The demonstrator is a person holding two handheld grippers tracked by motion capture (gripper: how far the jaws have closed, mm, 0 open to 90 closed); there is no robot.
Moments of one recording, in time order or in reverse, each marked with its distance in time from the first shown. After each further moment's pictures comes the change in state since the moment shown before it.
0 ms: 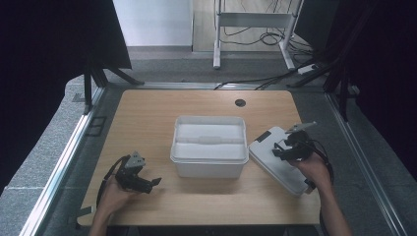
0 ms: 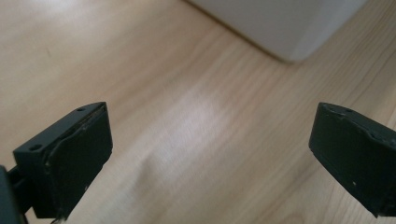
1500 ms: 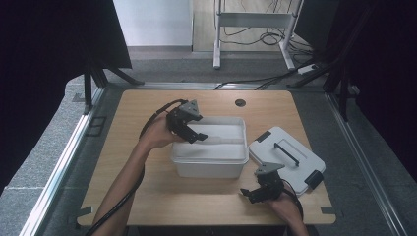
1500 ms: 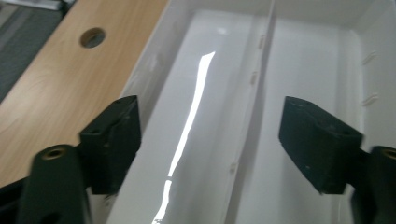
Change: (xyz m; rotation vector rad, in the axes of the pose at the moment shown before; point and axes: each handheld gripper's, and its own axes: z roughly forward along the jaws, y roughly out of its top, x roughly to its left) left arm -0.009 0.226 0.034 -0.006 -0.259 0.418; right arm 0.123 -0.056 0.046 -0.094 0.161 -0.097
